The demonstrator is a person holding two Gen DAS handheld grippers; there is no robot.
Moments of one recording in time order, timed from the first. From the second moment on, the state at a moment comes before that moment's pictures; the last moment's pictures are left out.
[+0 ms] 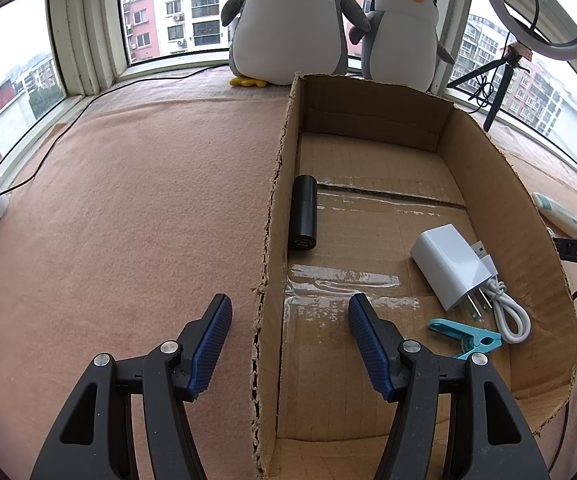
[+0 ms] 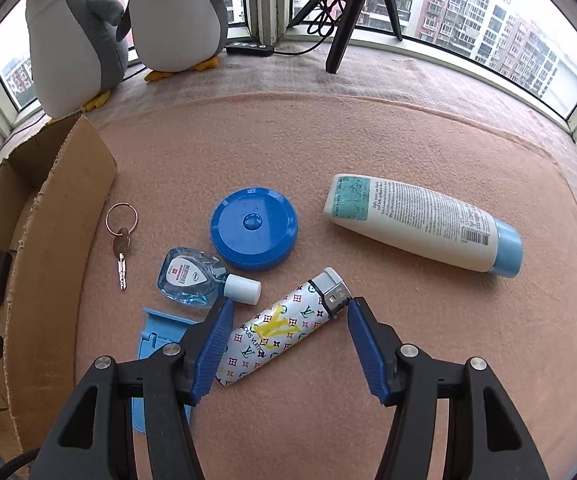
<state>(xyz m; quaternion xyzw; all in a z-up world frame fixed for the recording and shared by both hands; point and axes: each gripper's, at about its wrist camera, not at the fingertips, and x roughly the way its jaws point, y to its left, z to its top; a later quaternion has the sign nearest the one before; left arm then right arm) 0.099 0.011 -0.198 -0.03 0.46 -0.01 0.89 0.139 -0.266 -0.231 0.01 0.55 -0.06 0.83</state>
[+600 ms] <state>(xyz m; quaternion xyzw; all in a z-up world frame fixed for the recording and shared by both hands) 0.099 0.011 -0.198 -0.03 0.46 -0.01 0.89 0.113 -0.308 -0.225 0.04 0.54 -0.04 0.84</state>
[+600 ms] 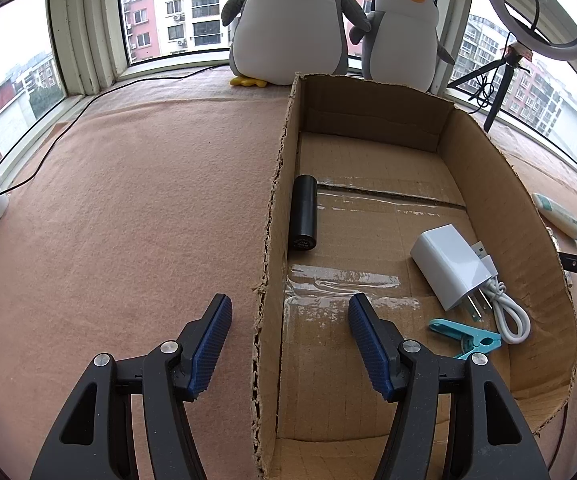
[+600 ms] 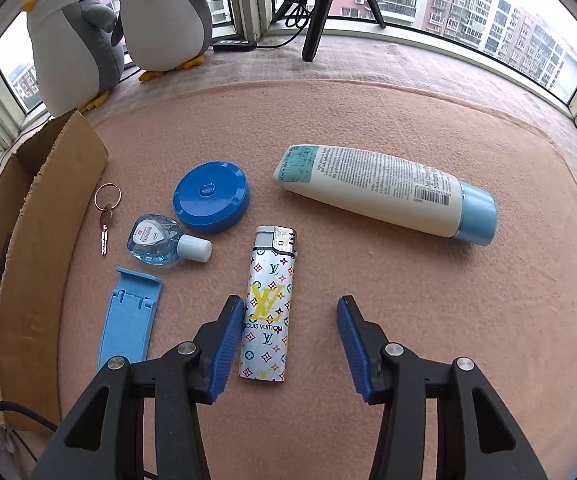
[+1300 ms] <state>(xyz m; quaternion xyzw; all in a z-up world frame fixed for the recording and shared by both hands) 0.098 0.012 -0.199 -0.03 0.46 -0.01 0.89 0.114 -0.296 -0.224 0.02 0.53 -0.03 0.84</state>
